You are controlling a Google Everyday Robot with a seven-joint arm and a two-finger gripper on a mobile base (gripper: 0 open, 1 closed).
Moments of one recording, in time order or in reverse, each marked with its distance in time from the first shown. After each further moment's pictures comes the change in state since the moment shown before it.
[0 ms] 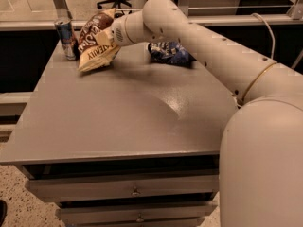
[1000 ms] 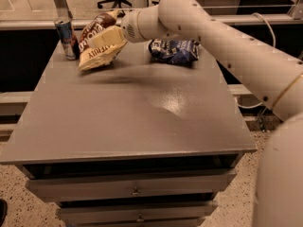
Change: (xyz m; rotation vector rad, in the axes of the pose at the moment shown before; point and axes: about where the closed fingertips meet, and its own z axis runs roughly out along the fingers) arm -0.010 -0.003 -0.054 0.036 -0.042 -0.029
